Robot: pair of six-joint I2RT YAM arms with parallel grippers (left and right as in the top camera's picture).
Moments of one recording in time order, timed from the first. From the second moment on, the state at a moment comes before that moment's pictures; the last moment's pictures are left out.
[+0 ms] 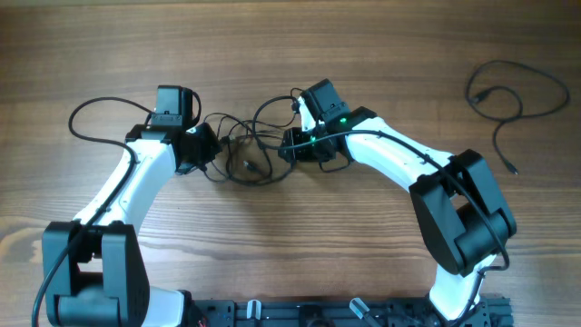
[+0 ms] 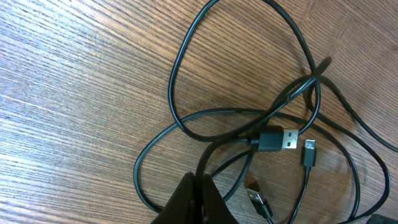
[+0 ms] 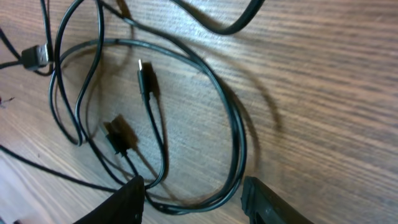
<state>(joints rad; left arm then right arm) -0.07 1.61 0.97 -0.60 0.09 -0.56 0.55 1.97 1.25 -0.43 -0.39 0.47</state>
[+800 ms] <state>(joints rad) -0.07 1.61 0.97 -0.60 0.07 -0.56 0.57 1.97 1.25 -0.38 -0.28 0.51</state>
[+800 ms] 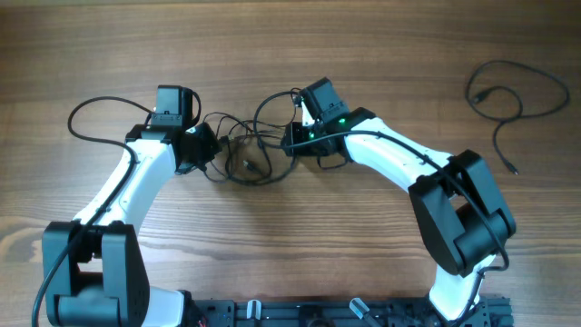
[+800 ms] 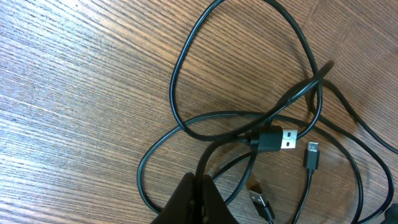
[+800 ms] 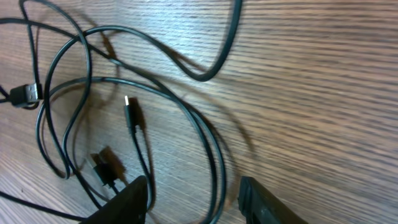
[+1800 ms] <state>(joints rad) -0.04 1.61 0.97 -0.62 -0.14 -0.58 0.60 2.01 1.25 -0.33 -0.13 0.57</state>
